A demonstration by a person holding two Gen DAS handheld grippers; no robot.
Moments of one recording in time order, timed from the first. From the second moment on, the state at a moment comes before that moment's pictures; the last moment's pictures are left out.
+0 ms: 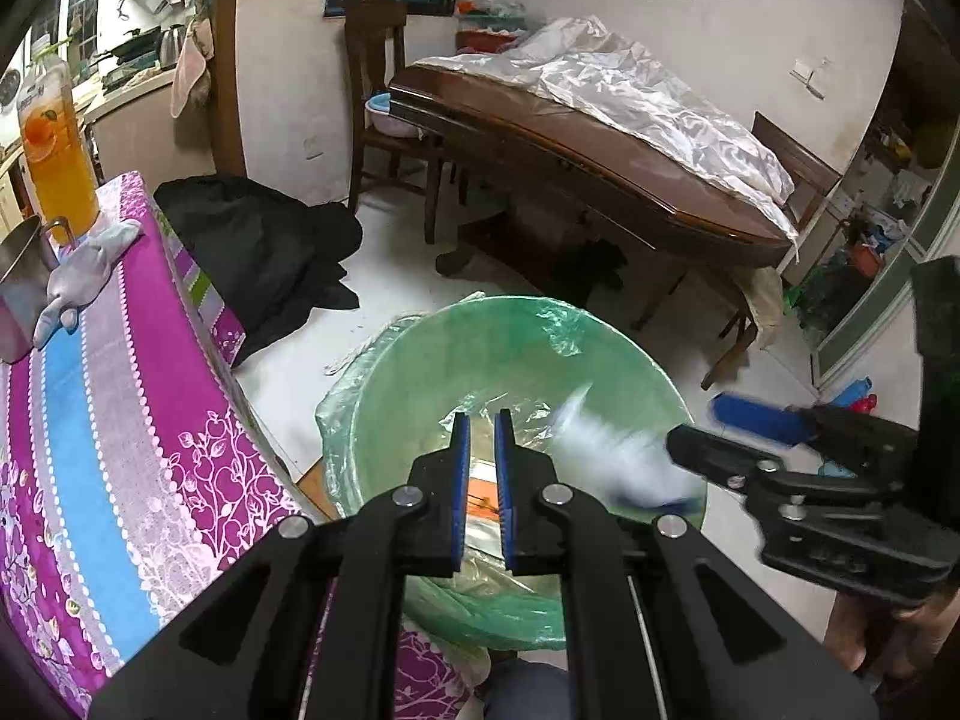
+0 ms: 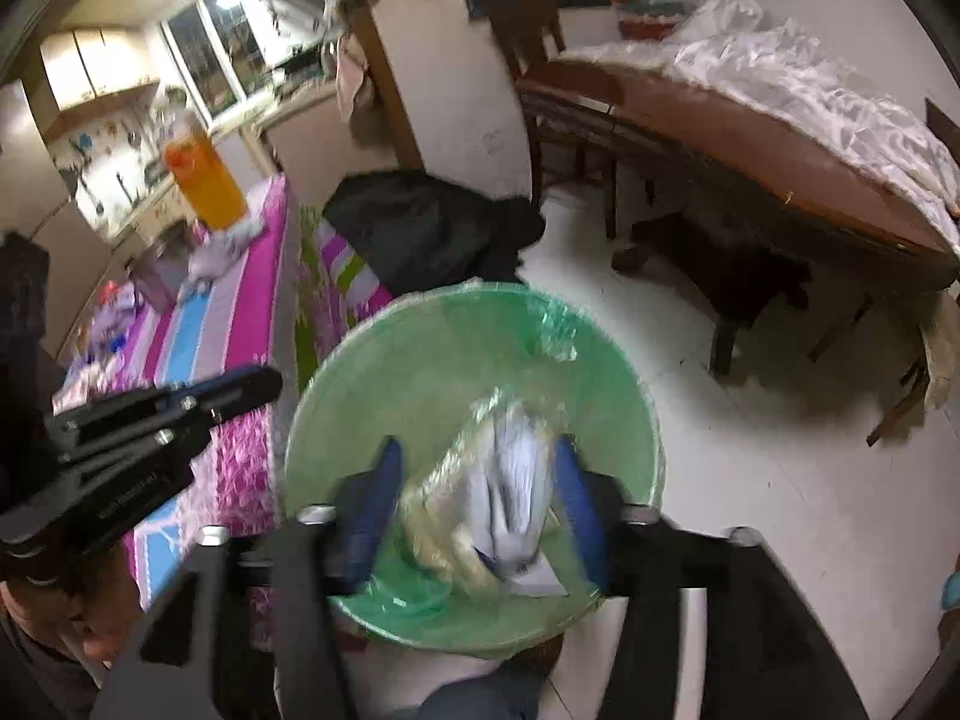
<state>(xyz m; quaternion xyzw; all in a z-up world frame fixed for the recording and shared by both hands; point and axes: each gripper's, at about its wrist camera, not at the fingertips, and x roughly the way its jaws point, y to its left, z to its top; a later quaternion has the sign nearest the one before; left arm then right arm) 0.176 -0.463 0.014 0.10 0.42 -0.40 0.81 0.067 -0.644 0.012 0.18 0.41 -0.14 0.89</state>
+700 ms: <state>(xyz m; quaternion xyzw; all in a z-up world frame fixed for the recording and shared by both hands) 0.189 -0.262 0.022 0.04 0.39 -0.27 0.88 0.044 -0.452 0.041 0.12 0.28 -0.04 0.95</state>
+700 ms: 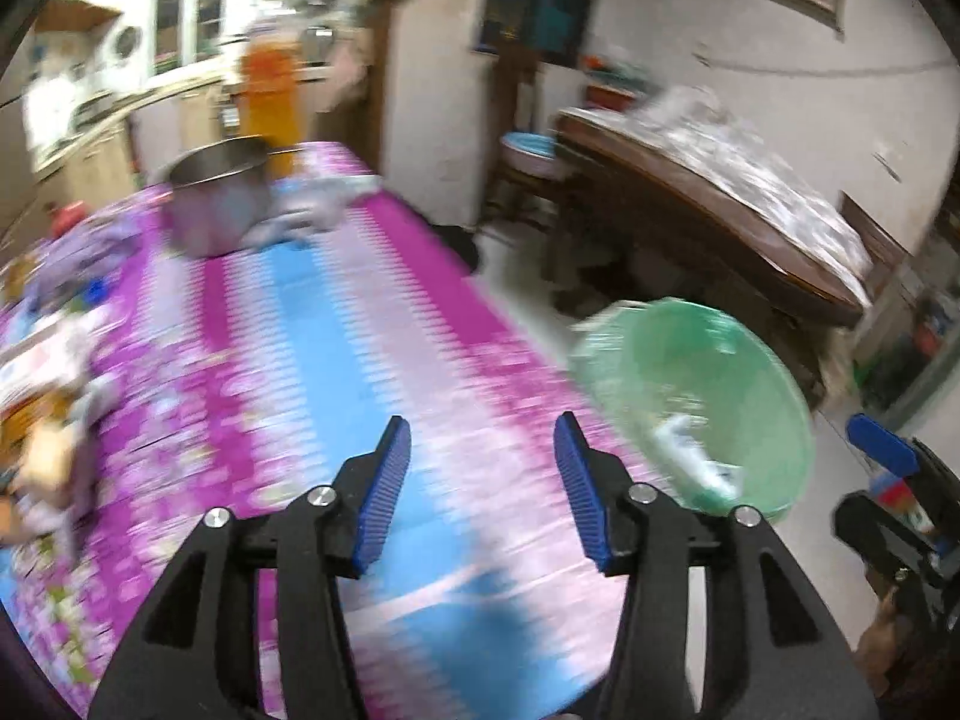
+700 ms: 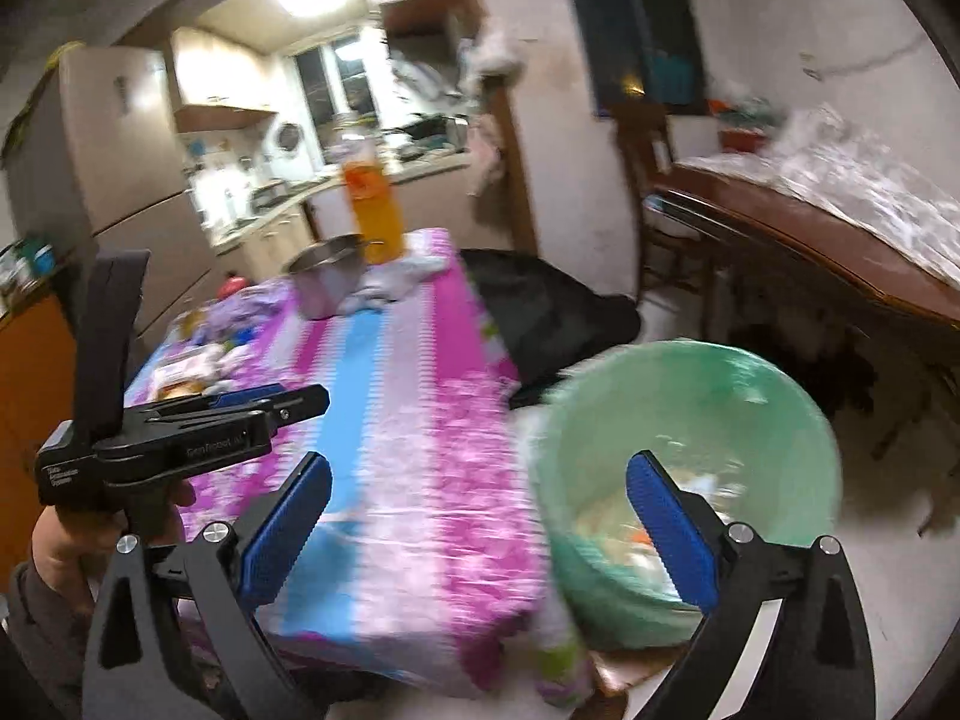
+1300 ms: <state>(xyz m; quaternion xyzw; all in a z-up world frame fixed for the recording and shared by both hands) 0.230 0.052 0.016 0.01 0.37 -0.07 0.93 0.108 -0.262 0.051 0.03 0.25 0.16 0.95</state>
